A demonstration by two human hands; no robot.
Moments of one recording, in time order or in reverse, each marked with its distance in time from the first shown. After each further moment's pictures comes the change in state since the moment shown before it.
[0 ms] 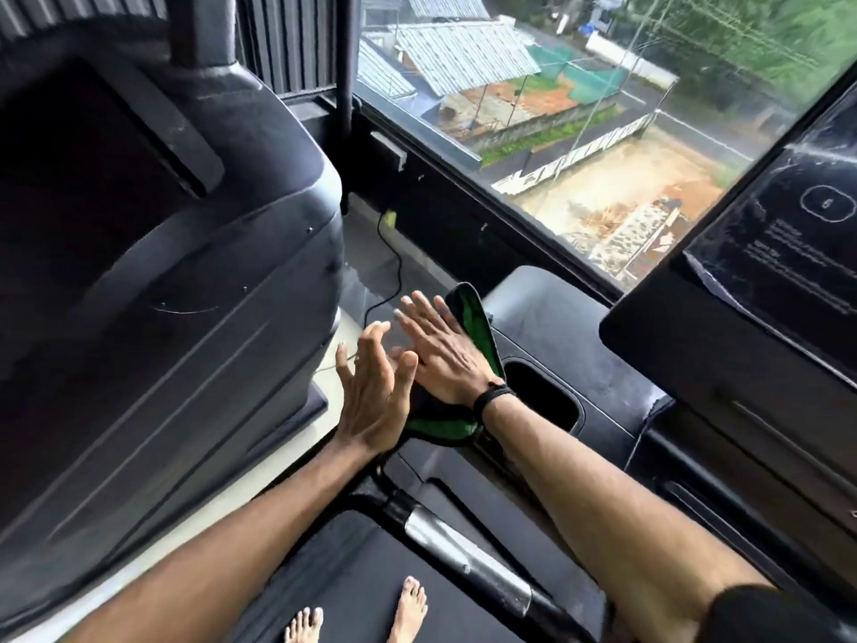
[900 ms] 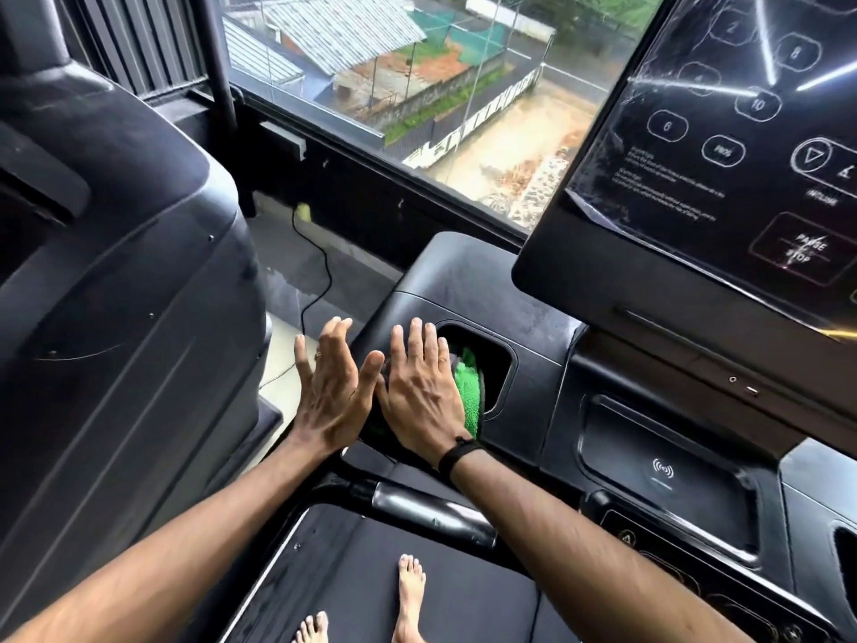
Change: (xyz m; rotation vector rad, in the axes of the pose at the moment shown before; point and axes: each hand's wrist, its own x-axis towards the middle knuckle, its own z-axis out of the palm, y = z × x) left_hand -0.002 -0.003 0.006 0.240 -0.227 0.196; right_hand -0.088 -0.055 0.011 0.008 0.090 0.547
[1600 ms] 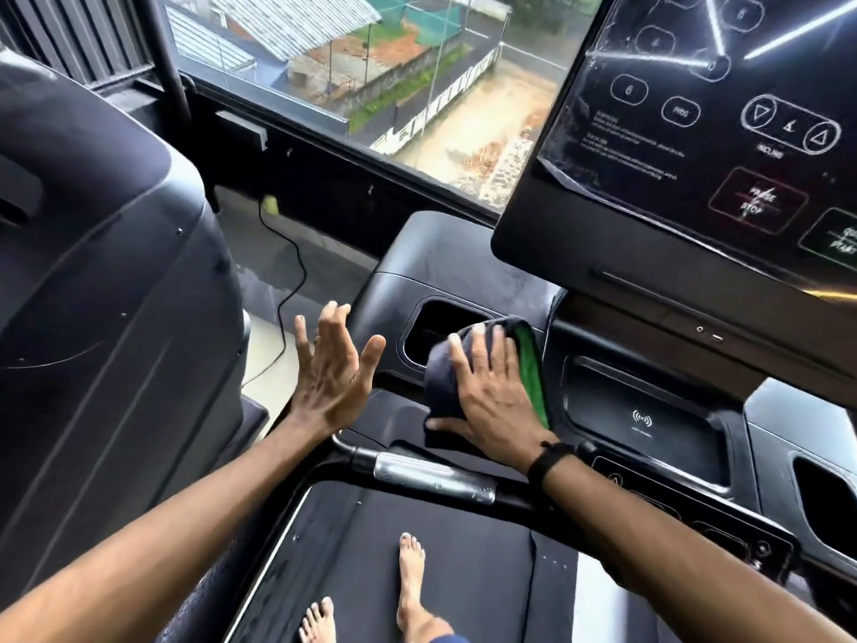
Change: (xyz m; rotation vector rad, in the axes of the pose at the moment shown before) left_hand 0.000 -0.004 0.009 0.131 -0.059 0.110; right_hand -0.073 0.069 -0.029 -0.265 -0.113 0.040
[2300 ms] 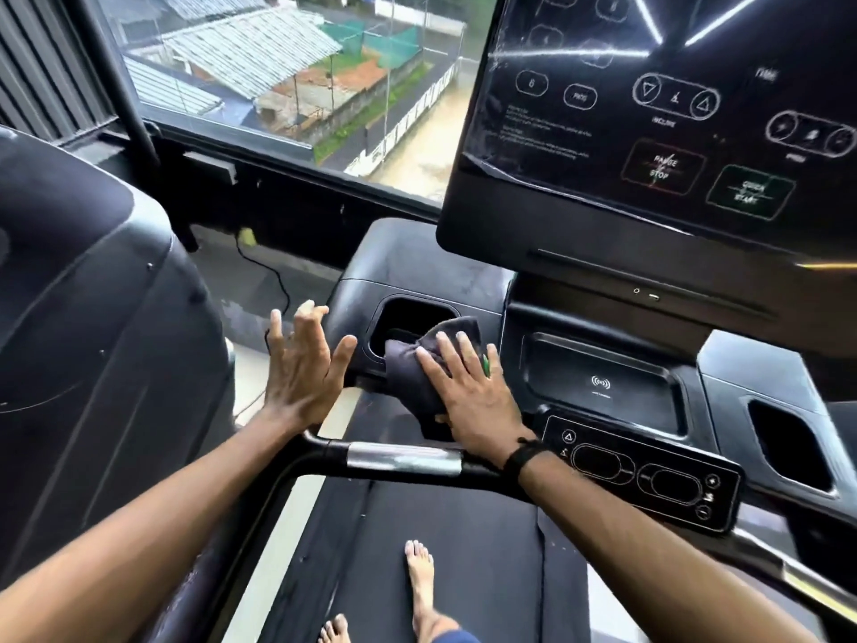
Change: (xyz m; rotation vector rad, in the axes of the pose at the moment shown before) left_hand 0.005 0.016 -0.017 0.106 0.053 0.110; right_hand -0.033 0.006 0.003 0.022 0.009 0.053
